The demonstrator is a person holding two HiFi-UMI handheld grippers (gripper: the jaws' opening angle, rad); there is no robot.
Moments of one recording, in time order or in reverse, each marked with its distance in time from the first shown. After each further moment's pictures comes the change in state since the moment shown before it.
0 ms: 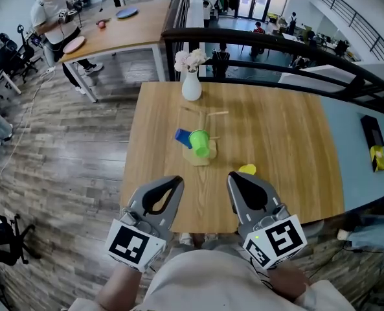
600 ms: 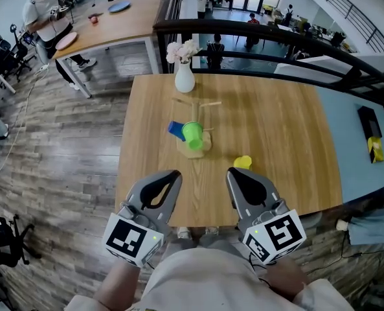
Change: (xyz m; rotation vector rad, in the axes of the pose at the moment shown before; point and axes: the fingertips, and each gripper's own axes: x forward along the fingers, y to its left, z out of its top) left arm 0.012 -0.006 -0.012 -0.019 0.019 -0.029; right arm -0.007 -0.013 -0.019 0.017 0.033 -0.026
